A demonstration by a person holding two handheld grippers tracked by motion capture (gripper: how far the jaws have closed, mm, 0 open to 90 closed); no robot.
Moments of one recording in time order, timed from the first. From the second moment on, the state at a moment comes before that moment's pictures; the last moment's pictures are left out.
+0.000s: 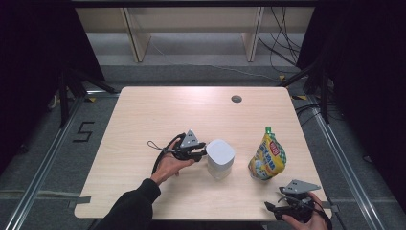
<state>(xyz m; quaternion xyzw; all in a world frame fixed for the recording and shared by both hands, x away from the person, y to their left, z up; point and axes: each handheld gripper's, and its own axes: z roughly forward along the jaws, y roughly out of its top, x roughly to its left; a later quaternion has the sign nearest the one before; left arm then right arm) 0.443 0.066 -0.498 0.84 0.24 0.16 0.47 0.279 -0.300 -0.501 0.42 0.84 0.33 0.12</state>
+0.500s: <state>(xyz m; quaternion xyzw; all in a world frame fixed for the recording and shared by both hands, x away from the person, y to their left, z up) 0.446 0.058 -0.493 0.84 0.21 0.16 0.48 0.280 -0.300 -0.502 0.42 0.84 0.33 0.13</state>
